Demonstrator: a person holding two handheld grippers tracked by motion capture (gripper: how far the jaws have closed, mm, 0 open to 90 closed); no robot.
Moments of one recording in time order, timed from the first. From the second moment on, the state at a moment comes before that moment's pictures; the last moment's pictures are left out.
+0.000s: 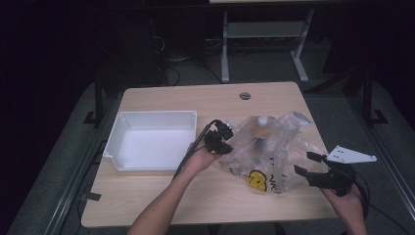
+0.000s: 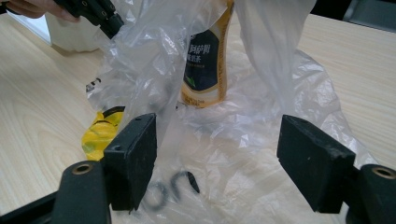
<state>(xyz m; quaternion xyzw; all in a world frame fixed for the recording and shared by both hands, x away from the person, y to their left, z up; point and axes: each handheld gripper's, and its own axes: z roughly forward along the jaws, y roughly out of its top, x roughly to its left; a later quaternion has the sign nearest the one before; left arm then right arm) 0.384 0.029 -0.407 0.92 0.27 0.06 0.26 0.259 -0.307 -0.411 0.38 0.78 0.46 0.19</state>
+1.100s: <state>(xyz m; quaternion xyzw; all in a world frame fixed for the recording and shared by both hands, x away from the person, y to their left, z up) 0.380 0.039 -0.421 0.92 0.28 0.05 0.28 0.291 -0.248 -0.367 0.33 0.80 0.46 0.19</state>
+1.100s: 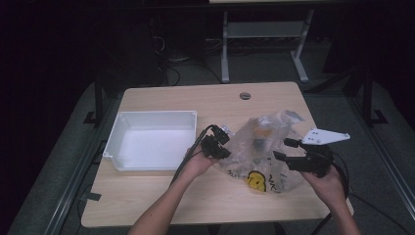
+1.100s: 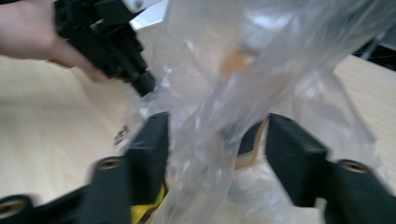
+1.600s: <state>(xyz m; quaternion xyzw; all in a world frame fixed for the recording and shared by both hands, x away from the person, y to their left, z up) 0.373 0.049 -0.404 0.92 0.27 0.05 0.29 0.310 -0.221 -0.372 0.33 0.81 0.45 0.19</state>
